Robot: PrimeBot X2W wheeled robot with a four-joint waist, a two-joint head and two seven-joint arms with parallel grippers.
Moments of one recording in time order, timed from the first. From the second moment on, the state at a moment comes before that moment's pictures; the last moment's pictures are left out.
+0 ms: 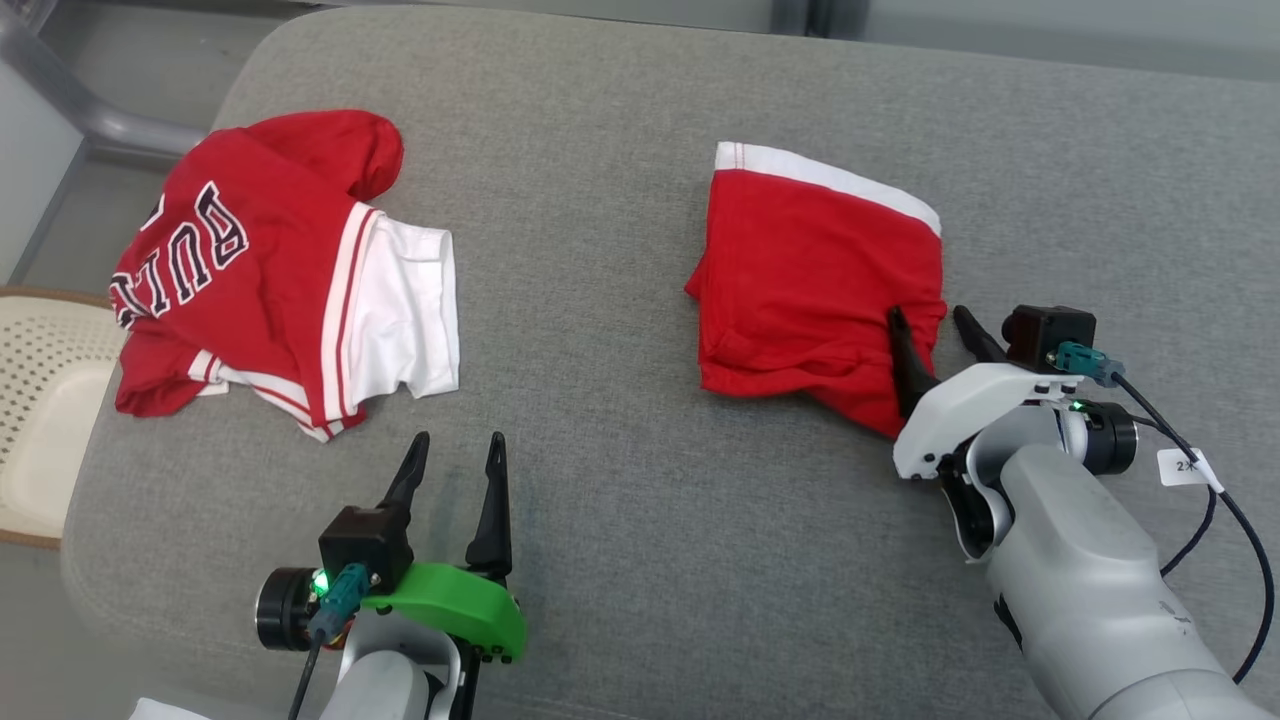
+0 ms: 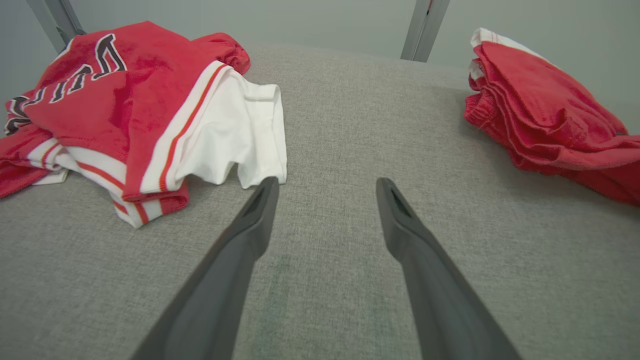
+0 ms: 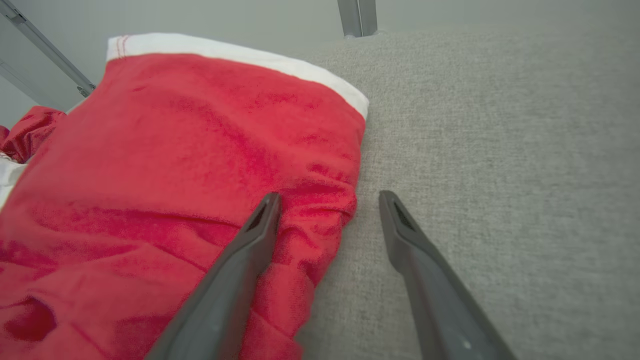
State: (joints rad) left arm -0.20 0.05 -0.30 0.41 -0.31 0.04 -0.26; right arm -0.67 -0.05 0.11 0.99 0.31 0.13 -0.26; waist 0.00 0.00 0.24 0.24
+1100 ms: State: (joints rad) left arm -0.27 0.05 -0.34 0.44 -0.23 -0.01 -0.26; right arm -0.56 -0.05 0.22 0.82 0.39 0.13 -0.26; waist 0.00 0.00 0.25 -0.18
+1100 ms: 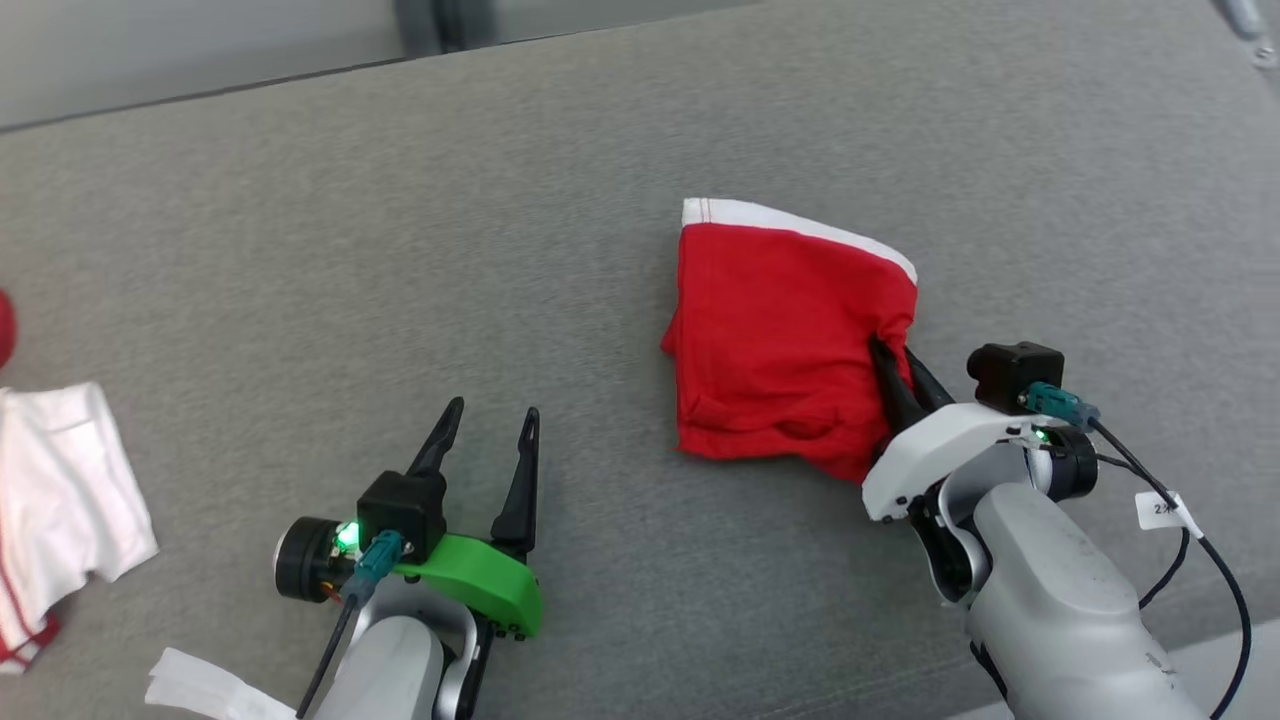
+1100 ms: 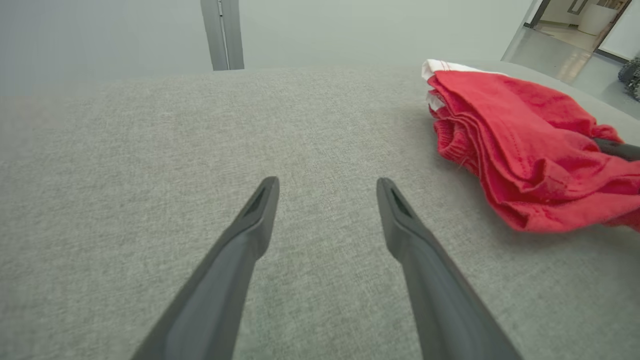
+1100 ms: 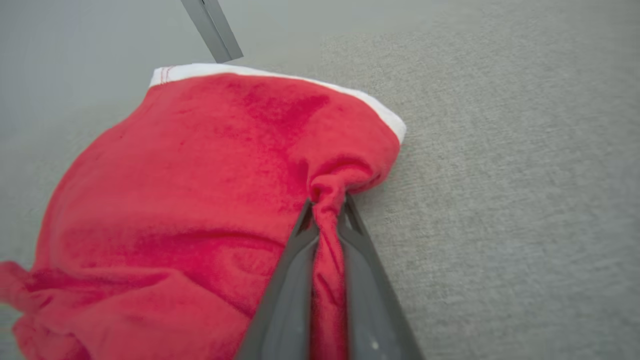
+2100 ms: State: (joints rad) left arm -0.38 0.05 -0.29 0.42 -0.10 -0.06 -0.26; right arm -0.83 -0.27 -0.03 0.97 0.15 0.13 -0.26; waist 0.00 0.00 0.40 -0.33
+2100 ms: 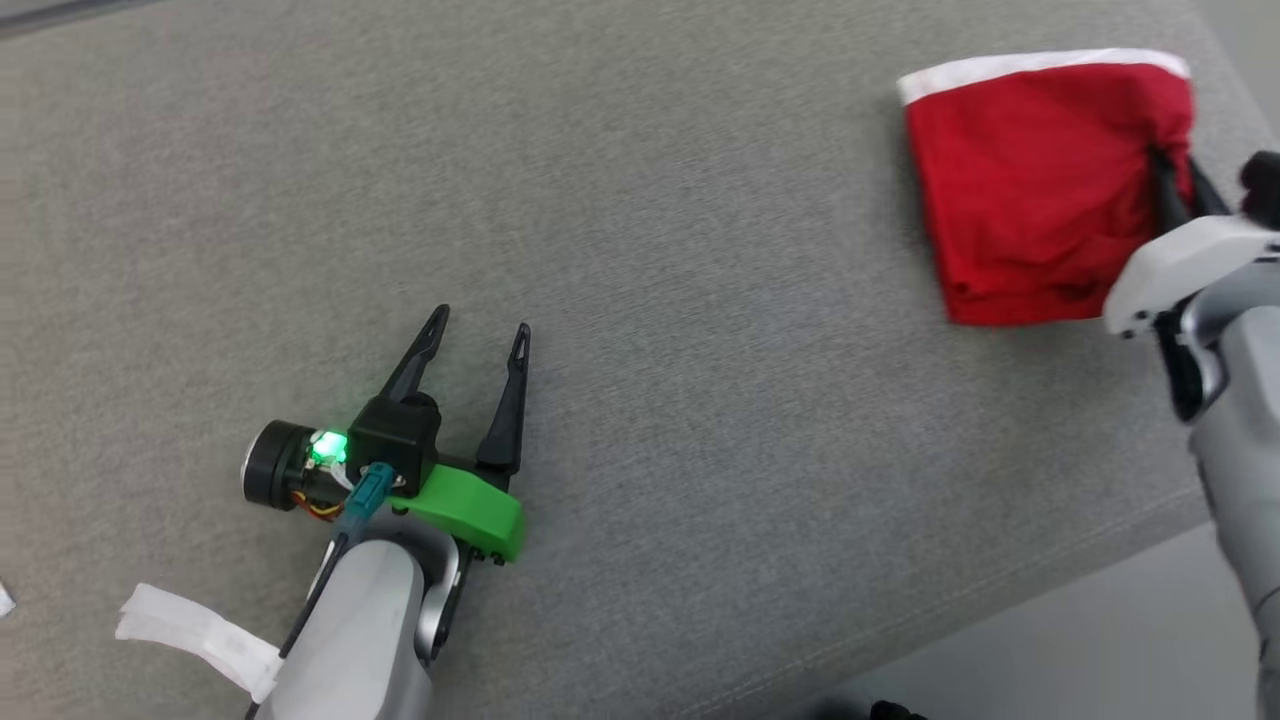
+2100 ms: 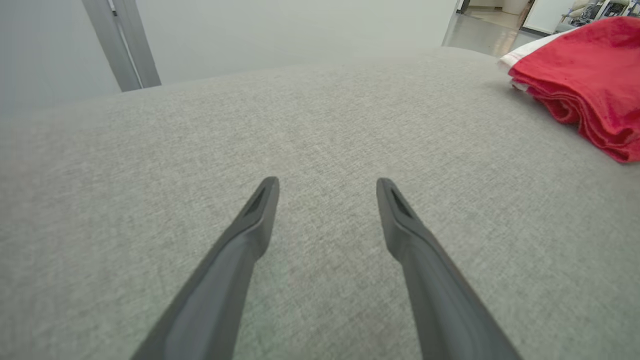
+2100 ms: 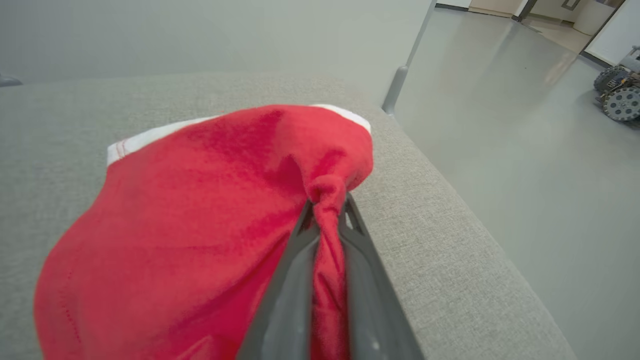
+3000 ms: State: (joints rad) left arm -0.34 0.05 -0.26 0.36 -0.13 -0.02 -0.26; right arm -0.80 -0.20 -0.43 0.68 -0.14 0.13 -0.26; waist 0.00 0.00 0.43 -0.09
